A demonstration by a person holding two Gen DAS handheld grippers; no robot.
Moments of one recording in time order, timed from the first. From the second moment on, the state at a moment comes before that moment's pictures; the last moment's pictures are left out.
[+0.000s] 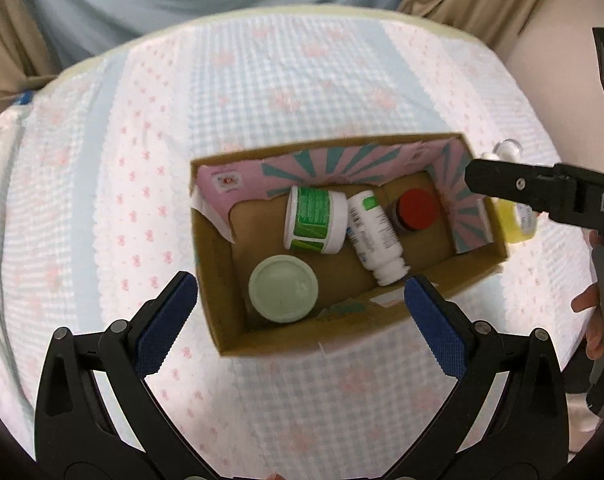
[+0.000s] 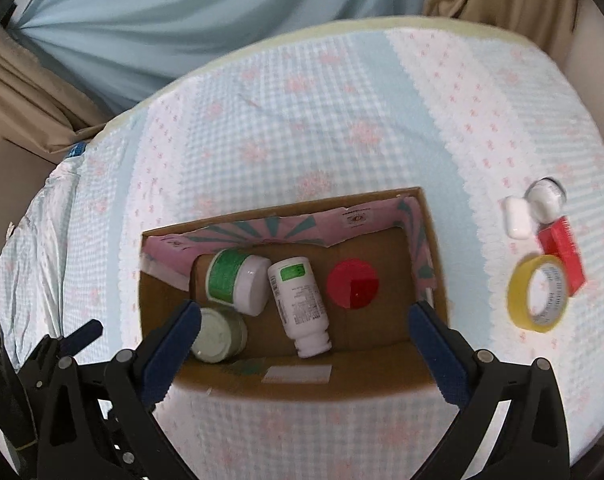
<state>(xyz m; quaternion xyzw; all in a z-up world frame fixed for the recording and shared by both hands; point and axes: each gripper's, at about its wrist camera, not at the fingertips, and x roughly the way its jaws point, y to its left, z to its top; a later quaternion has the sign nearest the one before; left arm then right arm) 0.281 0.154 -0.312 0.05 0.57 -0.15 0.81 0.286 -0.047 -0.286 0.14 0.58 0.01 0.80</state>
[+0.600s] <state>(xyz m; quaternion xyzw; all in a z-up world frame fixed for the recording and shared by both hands) 0.165 0.120 -0.197 0.05 0.49 -0.18 0.85 0.156 -0.097 -0.140 0.10 0.52 -0.05 0.85</state>
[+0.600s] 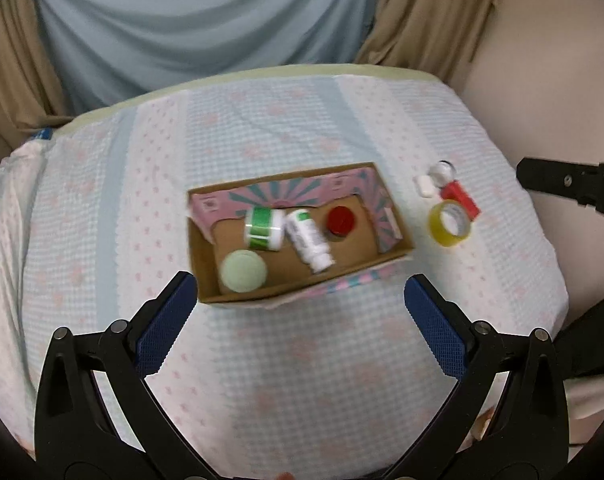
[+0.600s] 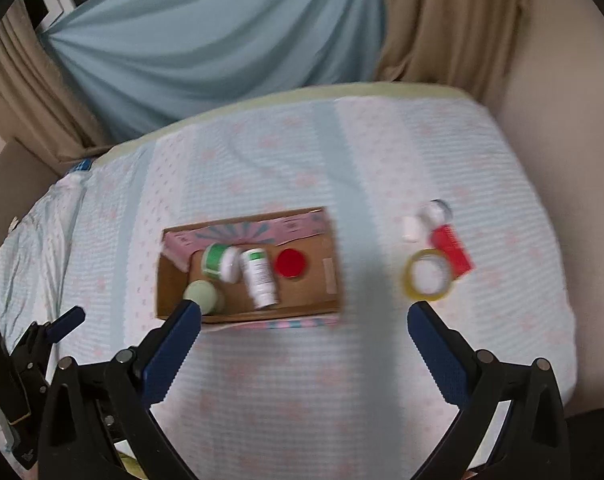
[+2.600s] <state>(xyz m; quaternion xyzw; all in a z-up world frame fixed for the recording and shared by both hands) 0.238 -0.266 -0.500 0.13 0.55 -0.24 0.79 0.311 -0.361 -0.447 0.06 0.67 0.07 0.74</state>
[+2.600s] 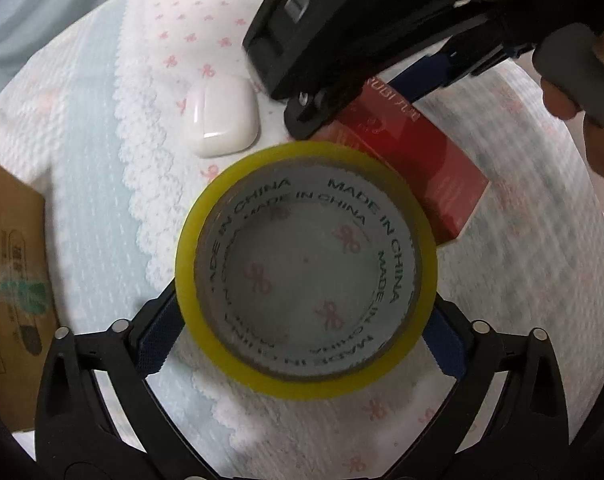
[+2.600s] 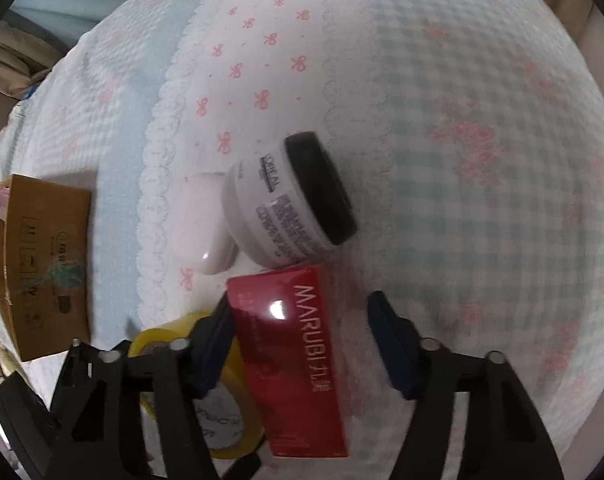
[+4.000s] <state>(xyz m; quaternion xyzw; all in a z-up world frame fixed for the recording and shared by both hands) 0.154 -0.183 -0.286 0.05 0.47 -0.16 0.87 0.198 -0.355 -0.247 0.09 0.54 0.05 0.83</state>
